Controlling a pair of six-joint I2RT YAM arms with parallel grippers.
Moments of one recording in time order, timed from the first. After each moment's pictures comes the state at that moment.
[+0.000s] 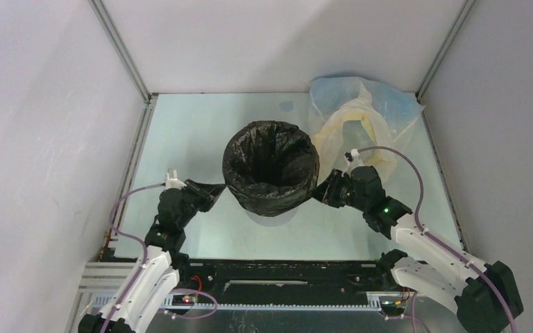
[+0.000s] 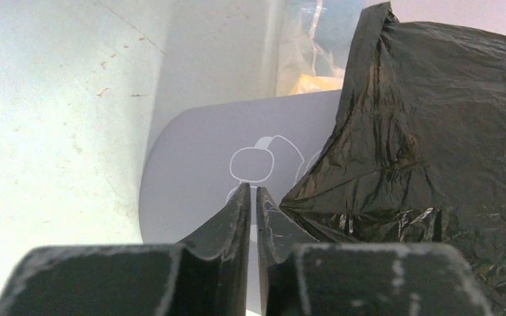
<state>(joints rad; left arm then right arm) -0.20 0.57 0.18 0.08 0.20 -1.21 0.57 0.93 0.51 -0.08 -0.21 0.87</state>
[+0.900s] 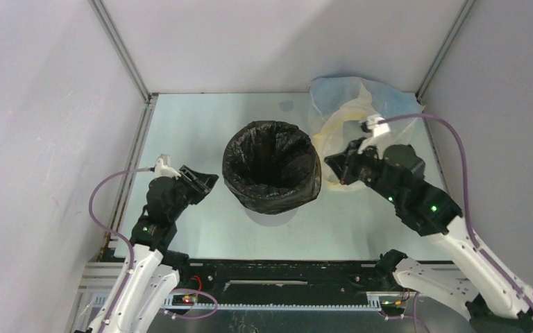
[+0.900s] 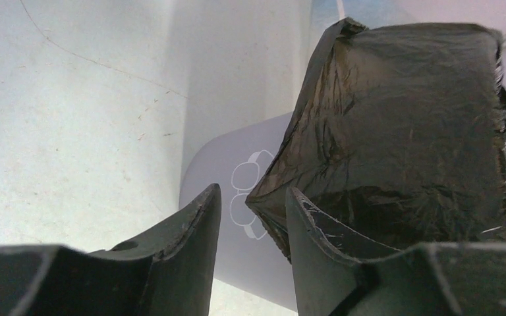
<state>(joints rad) -0.20 0.54 0.46 -0.28 0.10 -0.90 0.66 0.80 1.03 -0.47 0.02 0.38</state>
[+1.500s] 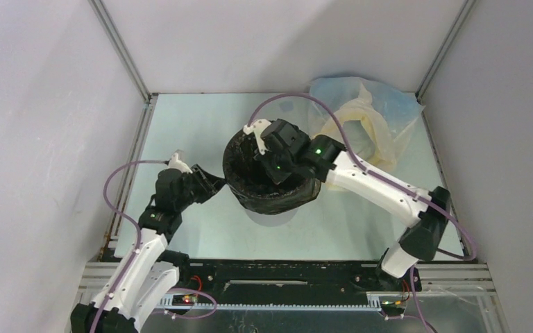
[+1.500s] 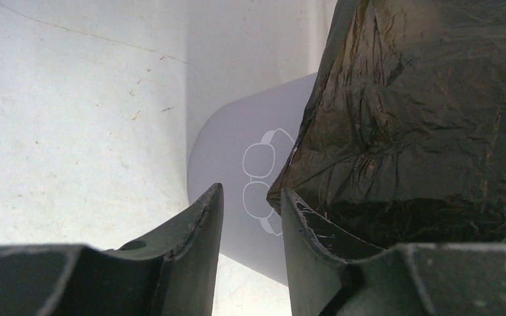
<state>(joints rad) -0.20 0.70 0.46 -0.22 0.22 -0.80 0.97 1.61 1.63 -0.83 0.08 0.14</state>
